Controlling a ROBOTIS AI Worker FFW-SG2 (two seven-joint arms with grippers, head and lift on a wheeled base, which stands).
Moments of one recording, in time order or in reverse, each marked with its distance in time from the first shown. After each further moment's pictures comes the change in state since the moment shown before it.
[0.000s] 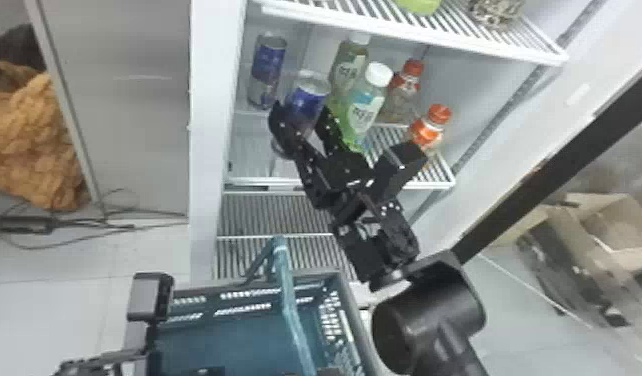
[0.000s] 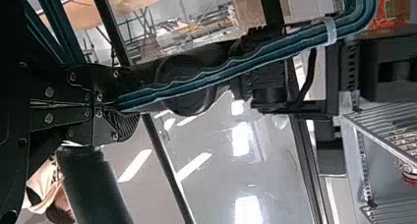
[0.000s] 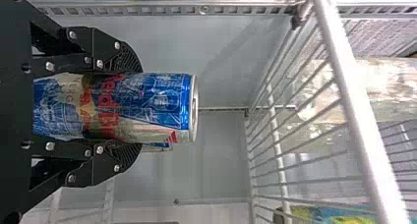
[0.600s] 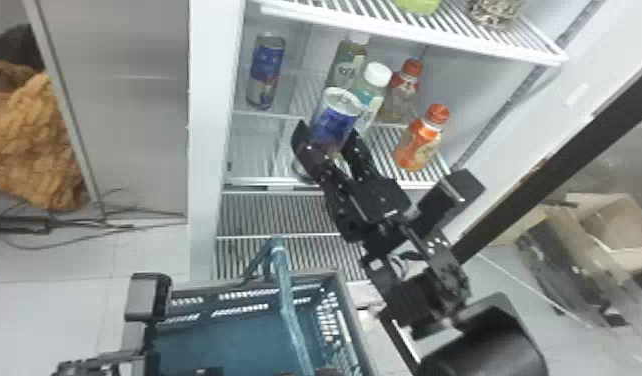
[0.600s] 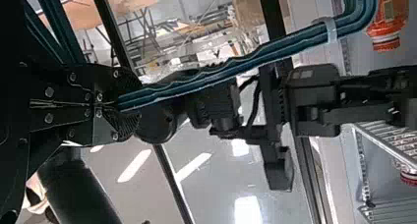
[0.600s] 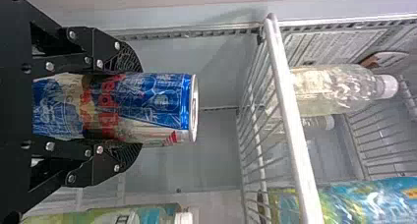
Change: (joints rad) left arm 0.002 0.001 0.004 0.000 0.002 0.002 0.000; right arm 0.252 -0.003 -0.119 -0.295 -0.031 0.104 0.029
